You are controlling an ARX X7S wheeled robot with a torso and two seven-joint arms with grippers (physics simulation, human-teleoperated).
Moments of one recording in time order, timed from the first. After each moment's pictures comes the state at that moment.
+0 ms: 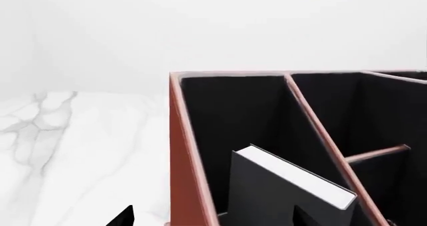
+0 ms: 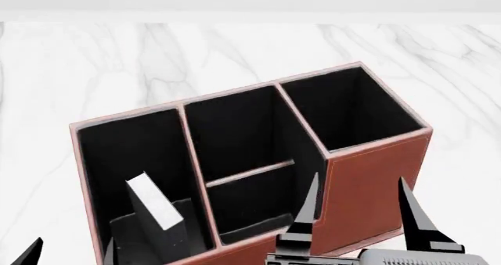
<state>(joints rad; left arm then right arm) -0.02 -0.33 0.36 0.14 -0.34 0.03 -0.38 0.78 0.90 -1.42 -0.35 0.65 -0.40 1.20</state>
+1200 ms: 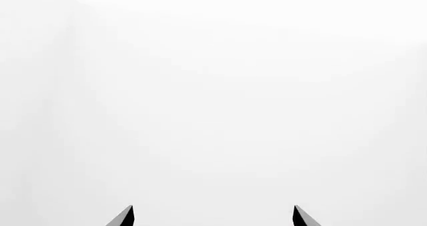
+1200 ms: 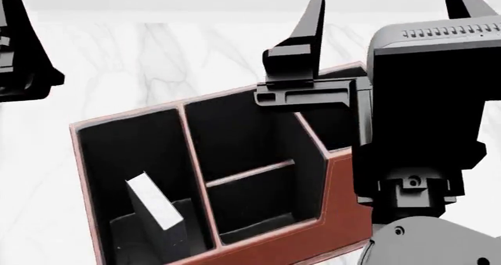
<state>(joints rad) -0.75 -0.39 0.22 0.74 -0.69 -0.67 -0.70 1.42 0.95 -1.22 -0.62 1.09 0.20 1.16</state>
